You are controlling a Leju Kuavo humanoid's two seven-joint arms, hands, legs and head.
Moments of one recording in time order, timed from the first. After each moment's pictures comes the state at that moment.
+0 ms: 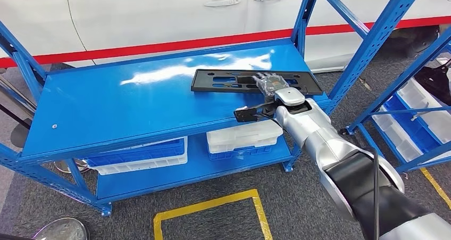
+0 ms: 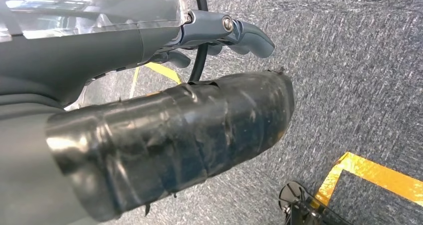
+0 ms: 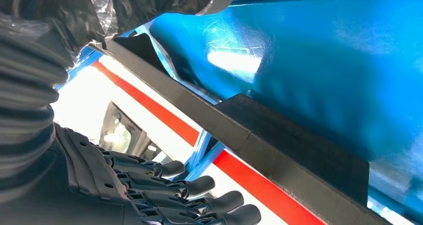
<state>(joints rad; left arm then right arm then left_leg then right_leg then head) -0.11 -0.16 1.16 -0.20 -1.03 0.10 0.04 -1.00 -0.14 0.71 -0.32 1.00 0.07 -0.04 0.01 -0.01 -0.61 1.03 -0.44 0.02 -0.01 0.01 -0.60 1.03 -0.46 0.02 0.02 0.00</state>
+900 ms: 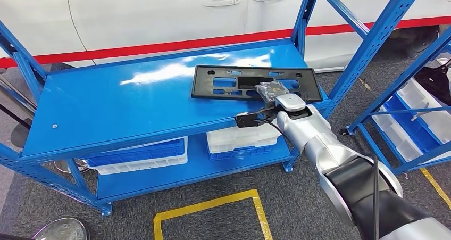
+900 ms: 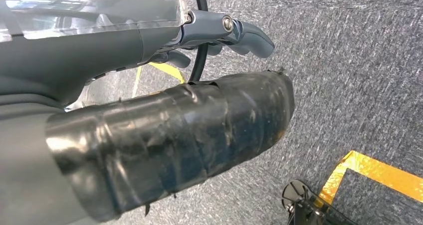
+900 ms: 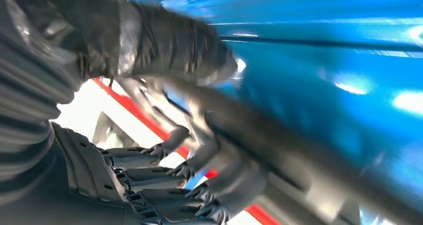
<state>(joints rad) -0.11 -0.16 1.18 -0.20 -1.05 0.10 0.05 -0.96 -0.13 0.66 -0.31 1.04 0.06 -0.06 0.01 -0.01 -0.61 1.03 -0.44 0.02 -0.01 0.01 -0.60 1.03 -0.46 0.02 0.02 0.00</state>
